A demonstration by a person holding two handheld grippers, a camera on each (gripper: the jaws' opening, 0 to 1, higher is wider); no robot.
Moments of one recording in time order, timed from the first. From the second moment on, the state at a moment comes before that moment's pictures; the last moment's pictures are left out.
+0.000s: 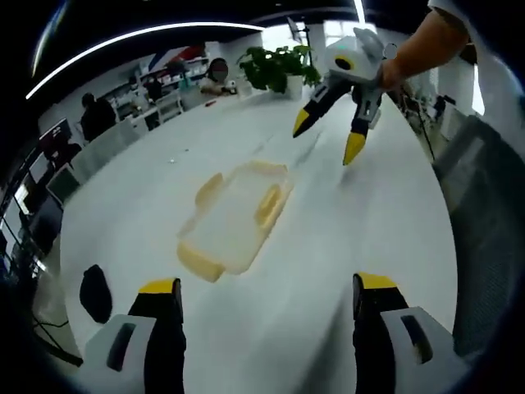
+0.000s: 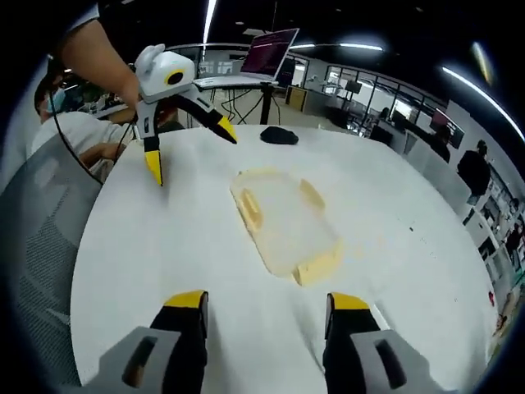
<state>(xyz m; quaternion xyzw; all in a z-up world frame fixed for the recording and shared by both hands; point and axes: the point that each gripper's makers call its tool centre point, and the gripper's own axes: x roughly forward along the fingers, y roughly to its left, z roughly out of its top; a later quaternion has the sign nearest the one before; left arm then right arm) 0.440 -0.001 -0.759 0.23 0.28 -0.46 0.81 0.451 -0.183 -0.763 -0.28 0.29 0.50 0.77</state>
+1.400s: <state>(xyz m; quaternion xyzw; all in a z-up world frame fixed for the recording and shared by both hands) 0.500 0.017 -0.780 0.32 0.27 -0.51 0.75 0.499 -0.168 -0.779 -0.37 0.30 0.56 0.67</state>
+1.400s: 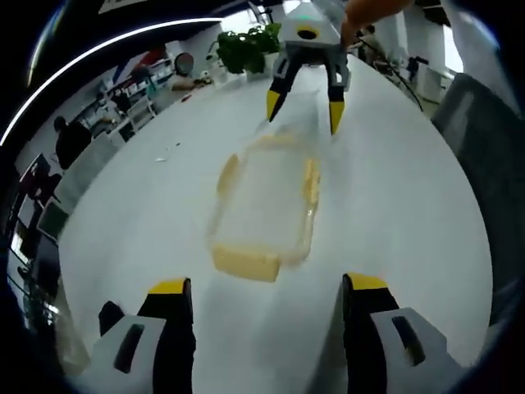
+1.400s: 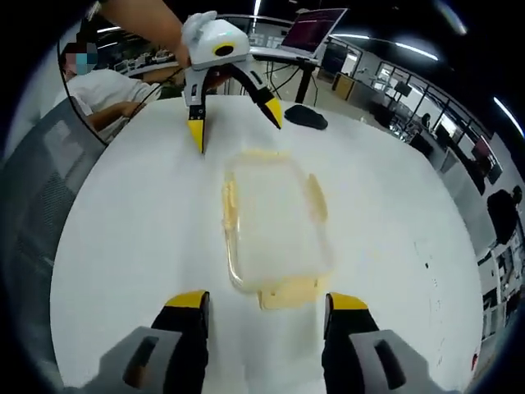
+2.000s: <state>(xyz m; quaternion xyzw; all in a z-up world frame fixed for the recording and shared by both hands) 0.513 0.014 -0.787 0.34 0.27 -0.54 0.72 0.517 -0.162 -0.795 -0.40 0.32 0.59 0.63</state>
